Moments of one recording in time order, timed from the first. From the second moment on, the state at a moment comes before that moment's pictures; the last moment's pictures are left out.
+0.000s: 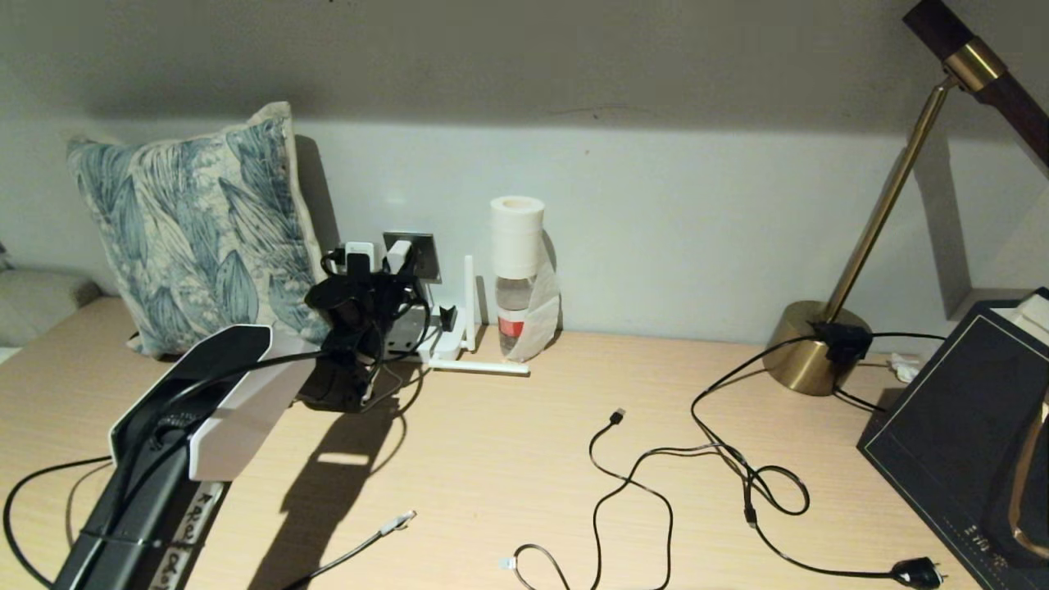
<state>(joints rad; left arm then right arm) -0.16 2.71 -1.81 -1.25 0.01 0.06 0.00 0.00 -0.01 0.02 -0.01 -0.02</state>
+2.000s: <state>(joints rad) -0.14 2.27 -0.92 -1.50 -0.08 0.07 0.00 0.00 -0.01 0.02 -0.01 -0.02</state>
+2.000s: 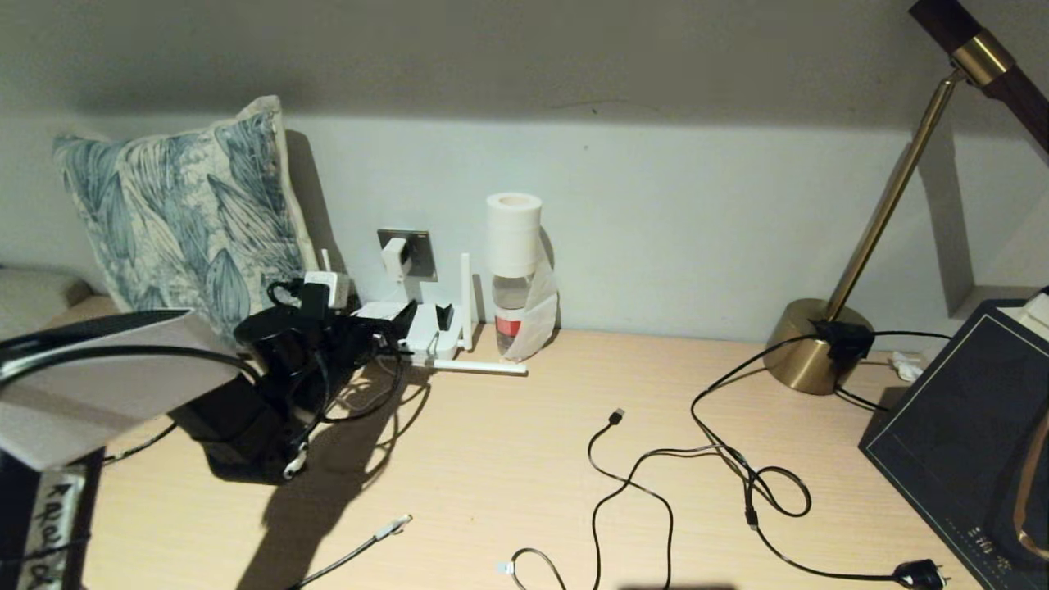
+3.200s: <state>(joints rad) -0.17 1.68 -0.66 0.05 -0.41 1.13 0.00 0.00 -0.01 0.02 -0.01 -0.02</state>
